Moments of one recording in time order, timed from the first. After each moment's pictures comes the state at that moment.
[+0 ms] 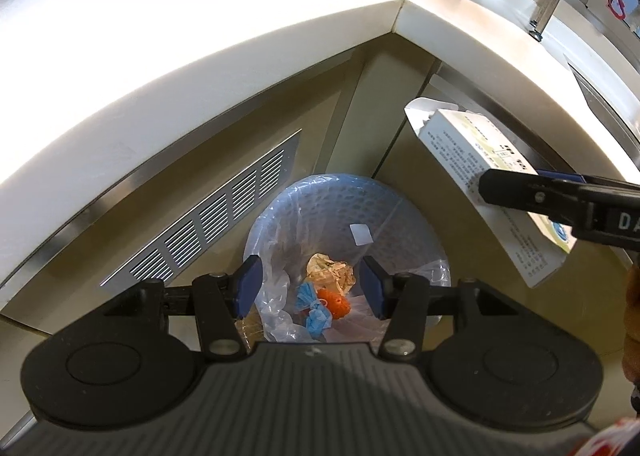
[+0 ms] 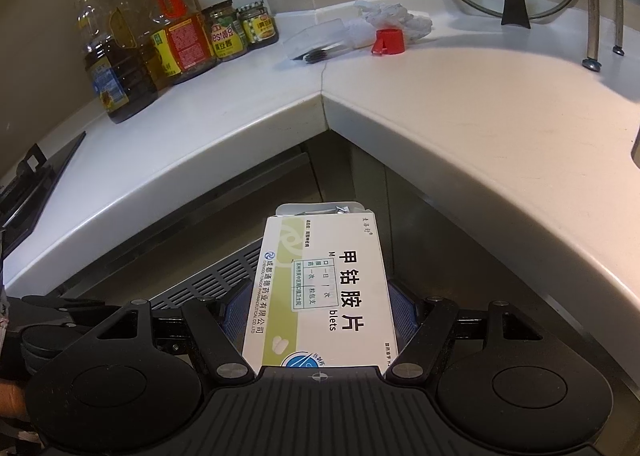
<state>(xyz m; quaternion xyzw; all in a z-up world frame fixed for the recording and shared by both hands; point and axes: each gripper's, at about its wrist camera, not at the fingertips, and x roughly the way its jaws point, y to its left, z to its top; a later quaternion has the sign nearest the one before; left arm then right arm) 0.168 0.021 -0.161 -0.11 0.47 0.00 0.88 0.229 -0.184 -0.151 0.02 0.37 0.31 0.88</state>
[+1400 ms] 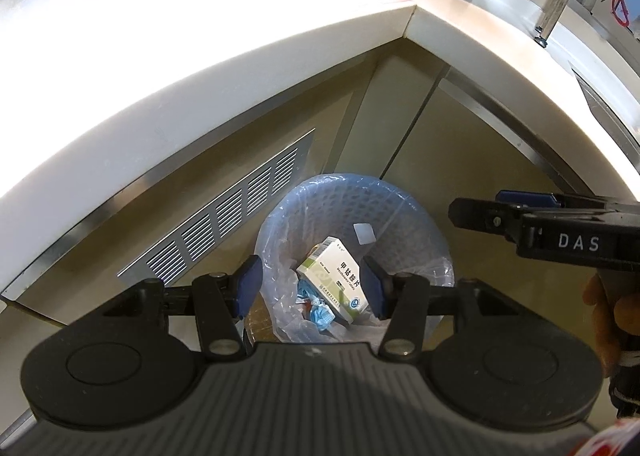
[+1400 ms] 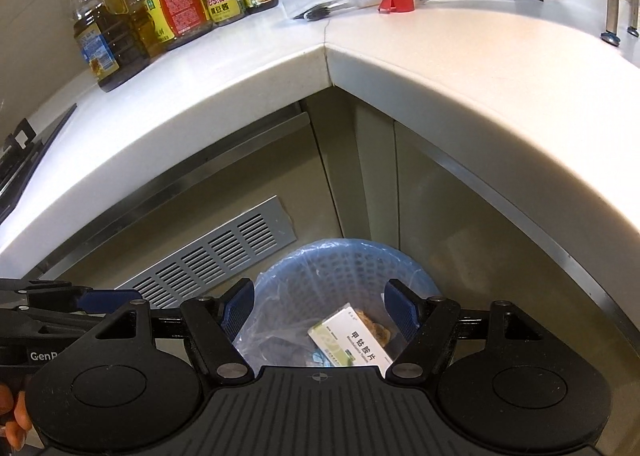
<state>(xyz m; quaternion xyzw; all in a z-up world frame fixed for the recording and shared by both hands) 0.163 0.029 -0.159 -0.11 0.46 0.01 0.88 0.238 -0.175 -0.176 0.00 0.40 0.30 0.86</state>
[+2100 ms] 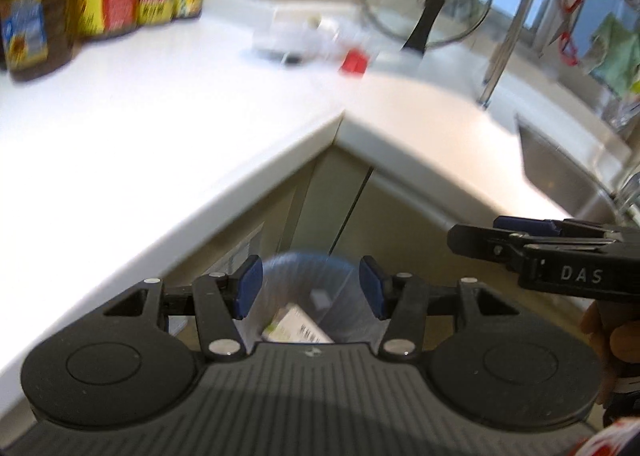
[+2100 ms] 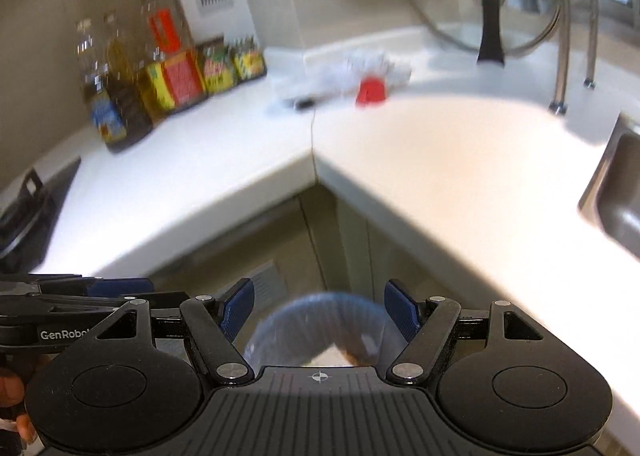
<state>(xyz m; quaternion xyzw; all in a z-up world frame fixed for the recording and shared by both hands) 0.168 0.015 -0.071 -0.10 0.38 -0.04 0.92 0.210 -0.201 -0.084 0.02 0.33 0.27 0.90</state>
